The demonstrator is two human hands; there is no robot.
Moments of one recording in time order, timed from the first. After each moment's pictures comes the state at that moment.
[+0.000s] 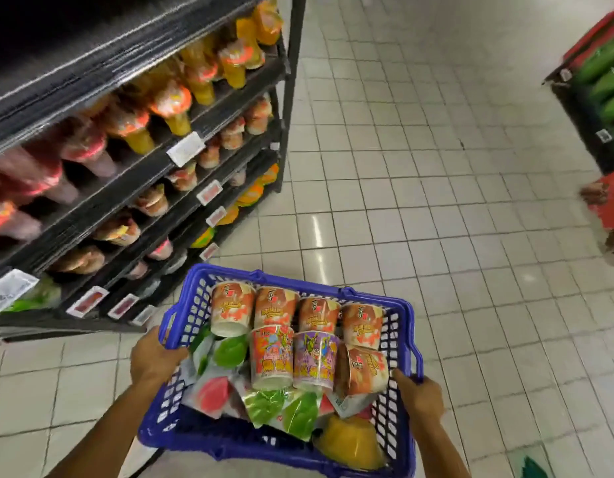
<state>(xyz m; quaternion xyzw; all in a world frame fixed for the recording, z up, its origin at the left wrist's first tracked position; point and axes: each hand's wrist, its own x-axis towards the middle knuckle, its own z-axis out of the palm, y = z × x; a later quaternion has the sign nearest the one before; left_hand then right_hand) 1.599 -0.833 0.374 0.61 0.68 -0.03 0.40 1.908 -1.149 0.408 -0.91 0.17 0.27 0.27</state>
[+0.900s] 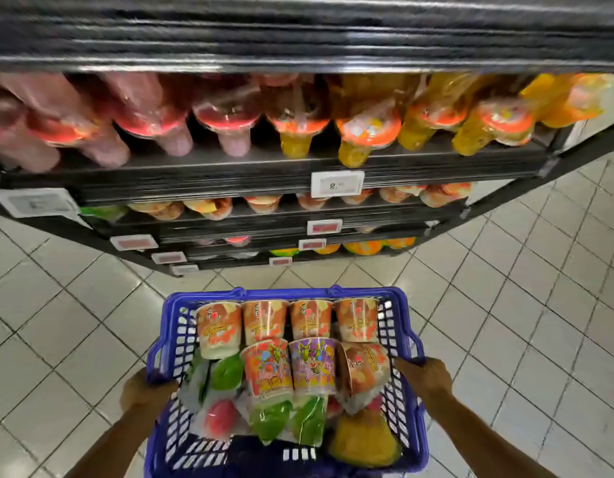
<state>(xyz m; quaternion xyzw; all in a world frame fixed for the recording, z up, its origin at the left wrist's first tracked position) 1.653 -0.831 0.236 0.10 0.91 0.10 0.40 2.097 -0.739 0.253 -0.87 -0.27 0.41 0.01</state>
